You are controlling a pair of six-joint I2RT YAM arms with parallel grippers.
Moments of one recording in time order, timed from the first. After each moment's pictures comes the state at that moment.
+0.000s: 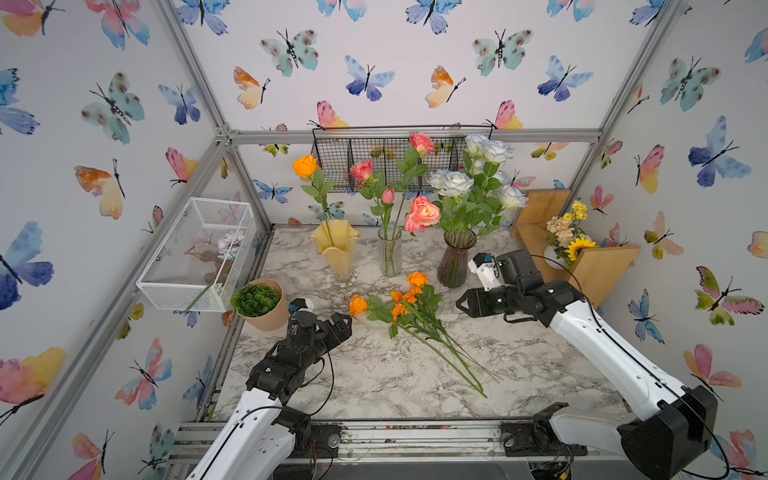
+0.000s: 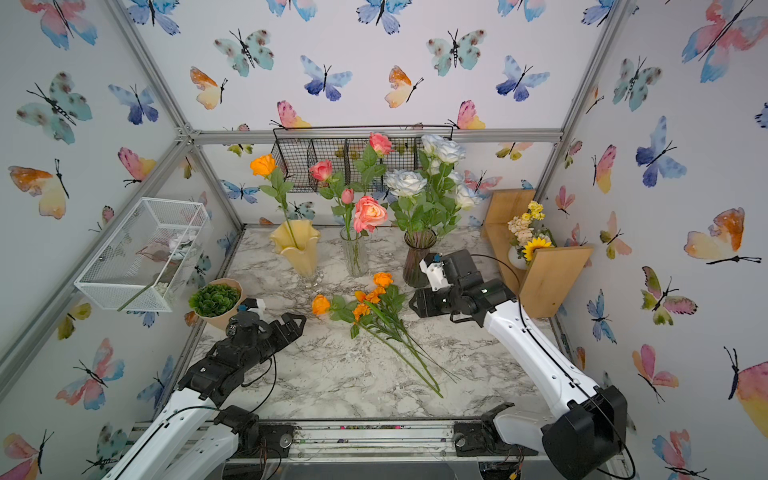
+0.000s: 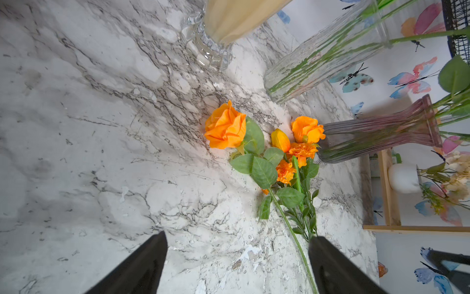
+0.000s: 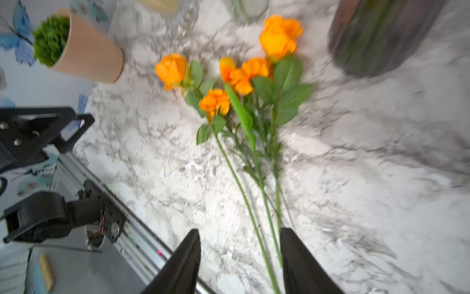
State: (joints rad) left arm -0.37 0.64 0.47 -0.45 0.05 -0.87; right arm 0.61 1.27 1.07 -0.80 -0.32 0.27
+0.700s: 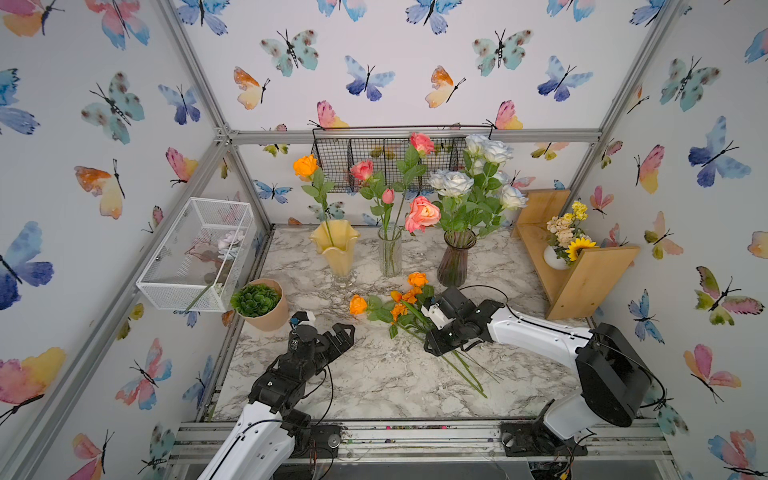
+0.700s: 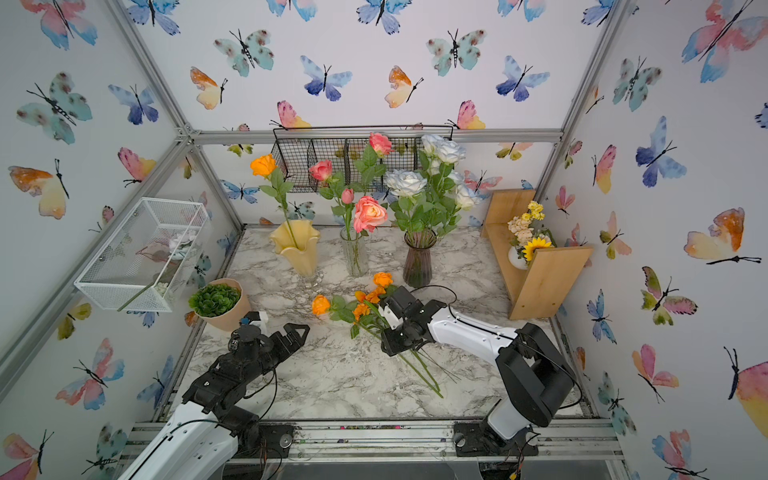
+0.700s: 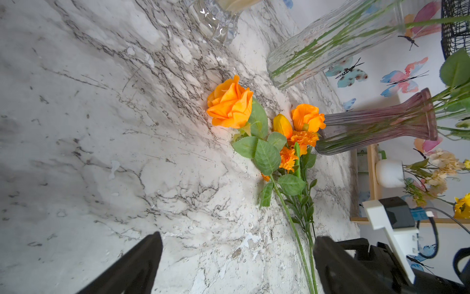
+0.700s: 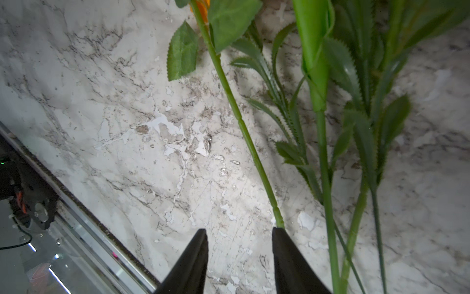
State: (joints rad) left arm -0.38 0.56 0.34 -0.39 0.10 -0.93; right arm 0.81 1.60 0.97 -0.57 -0.23 0.31
